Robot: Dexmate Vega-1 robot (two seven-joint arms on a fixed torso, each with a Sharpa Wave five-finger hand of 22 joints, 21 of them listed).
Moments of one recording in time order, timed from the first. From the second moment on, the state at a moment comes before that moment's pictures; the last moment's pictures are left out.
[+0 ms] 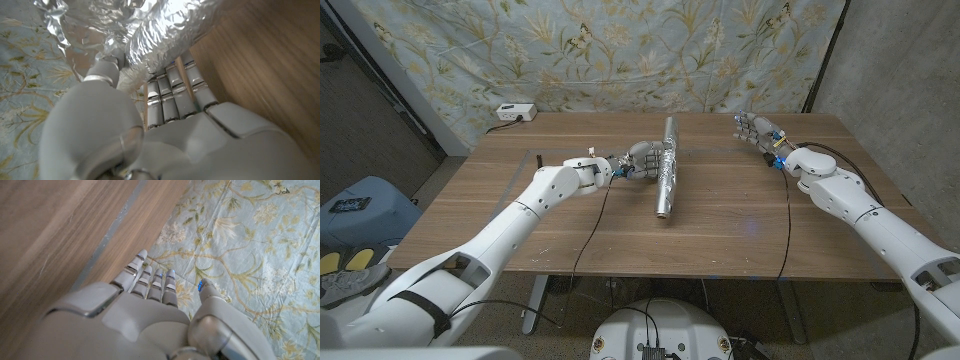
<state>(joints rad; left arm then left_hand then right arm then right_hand) 0.63 0.44 0.50 -1.52 -0.99 0.54 -0.02 1.00 0.04 0.49 -0.18 0.39 0.81 0.14 0.25 0.46 0.71 0.01 0.62 0.68 0.85 -0.06 0.41 0.29 0.57 0.08 0.68 0.20 -0.68 -0.68 -0.41 -1.35 0.58 0.00 0.08 0.27 0.14 0.38 -0.02 0.19 0.24 -0.01 0.19 0.18 0.16 -0.01 0.19 0.19 0.11 0.01 0.21 0.21 0.37 0.00 0.19 0.16</state>
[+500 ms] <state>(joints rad) 0.62 0.40 0.48 -1.45 -1.09 0.56 -0.06 1.00 0.04 0.49 -0.18 0.40 0.81 0.14 0.25 0.46 0.70 0.01 0.63 0.68 0.85 -0.06 0.41 0.30 0.56 0.08 0.69 0.20 -0.67 -0.69 -0.42 -1.36 0.56 -0.03 0.08 0.27 0.14 0.38 -0.02 0.19 0.24 -0.01 0.19 0.18 0.16 -0.01 0.19 0.19 0.11 0.01 0.21 0.21 0.37 0.00 0.19 0.16</state>
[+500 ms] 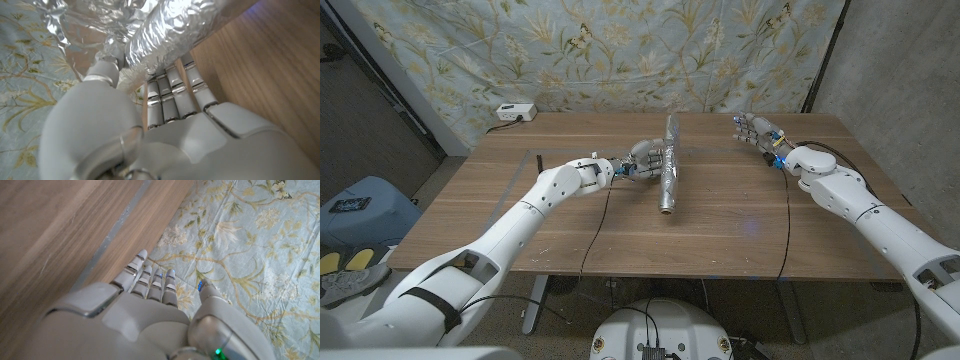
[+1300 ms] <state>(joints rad) 0.60 0.33 0.45 -1.32 -1.19 0.58 -0.12 1.00 0.04 0.49 -0.18 0.40 0.82 0.13 0.25 0.46 0.70 0.01 0.63 0.70 0.85 -0.07 0.40 0.31 0.55 0.08 0.70 0.20 -0.66 -0.69 -0.44 -1.39 0.56 -0.08 0.08 0.27 0.14 0.38 -0.03 0.19 0.24 -0.01 0.19 0.18 0.16 -0.01 0.19 0.19 0.11 0.01 0.21 0.21 0.37 0.00 0.19 0.16</state>
